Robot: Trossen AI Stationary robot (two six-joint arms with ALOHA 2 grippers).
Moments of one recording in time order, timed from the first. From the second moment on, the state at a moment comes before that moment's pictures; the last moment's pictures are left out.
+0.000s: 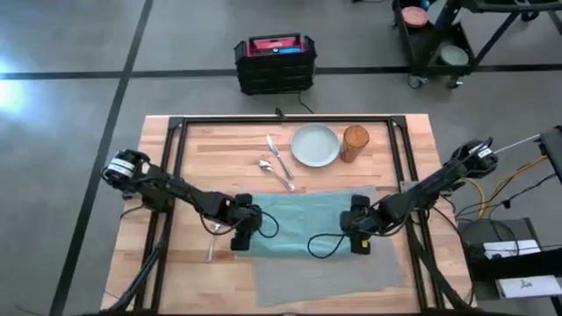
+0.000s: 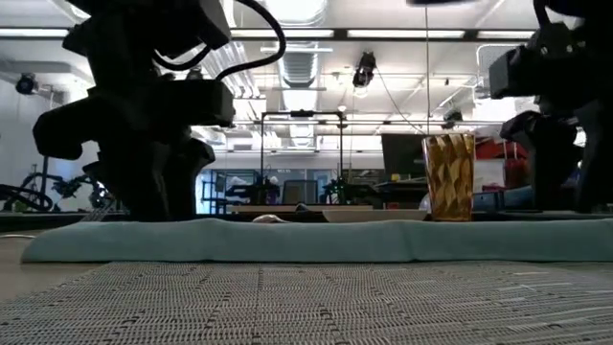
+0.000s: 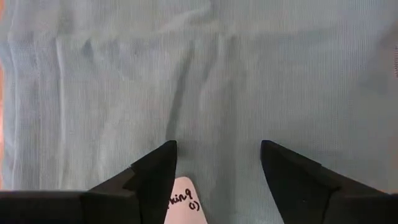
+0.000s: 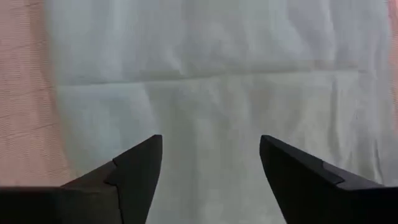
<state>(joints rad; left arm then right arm) -0.29 1.63 0.85 -0.38 -0.11 -0.25 0.46 1.38 0.71 -0.60 0.18 0.56</state>
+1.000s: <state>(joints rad) -0.29 1.63 0.85 -0.38 -0.09 -0.25 0.42 1.34 0.70 -0.64 0.10 0.51</state>
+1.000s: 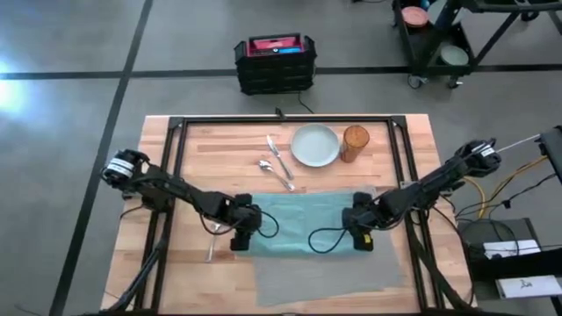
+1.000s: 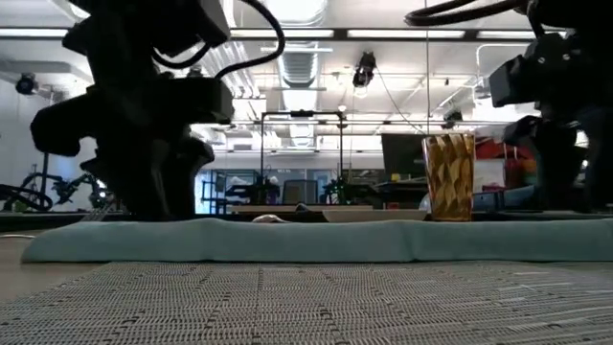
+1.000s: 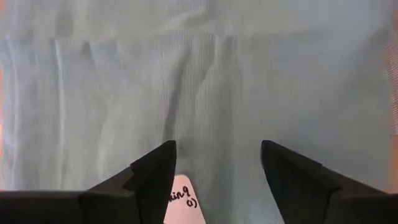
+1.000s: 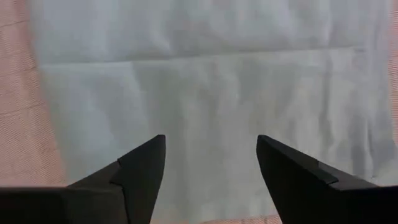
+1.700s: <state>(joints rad) -0.29 1.63 0.84 -0.37 -0.13 -0.25 0.43 1.34 0.63 -0.57 0.10 0.51</state>
